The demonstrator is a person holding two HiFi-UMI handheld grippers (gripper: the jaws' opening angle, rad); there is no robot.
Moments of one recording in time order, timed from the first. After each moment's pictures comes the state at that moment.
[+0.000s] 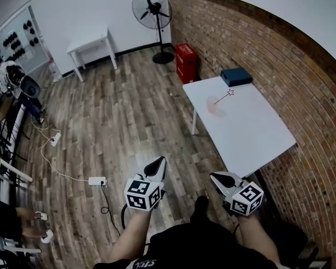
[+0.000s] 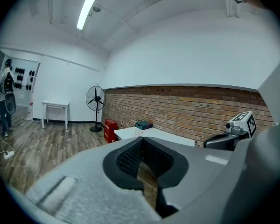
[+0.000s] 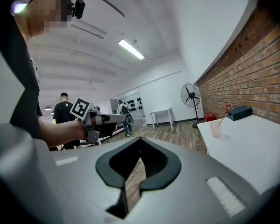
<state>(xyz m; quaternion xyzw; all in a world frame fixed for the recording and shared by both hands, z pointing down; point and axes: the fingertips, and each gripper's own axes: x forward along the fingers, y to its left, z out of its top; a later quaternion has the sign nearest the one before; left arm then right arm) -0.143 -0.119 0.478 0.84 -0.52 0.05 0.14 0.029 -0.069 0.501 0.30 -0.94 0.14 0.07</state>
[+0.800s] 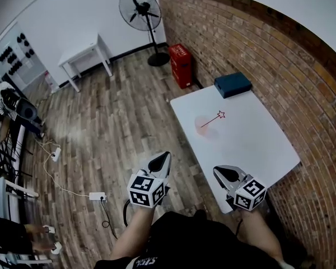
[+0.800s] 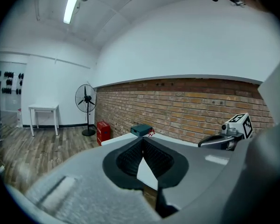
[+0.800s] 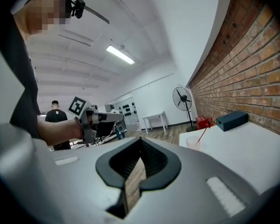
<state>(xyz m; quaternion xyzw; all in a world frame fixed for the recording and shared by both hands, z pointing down) -0.031 -0.337 0.455 0.85 -0.50 0.08 0.13 0.130 -0.288 0.495 0.31 -0.94 0.15 0.04</state>
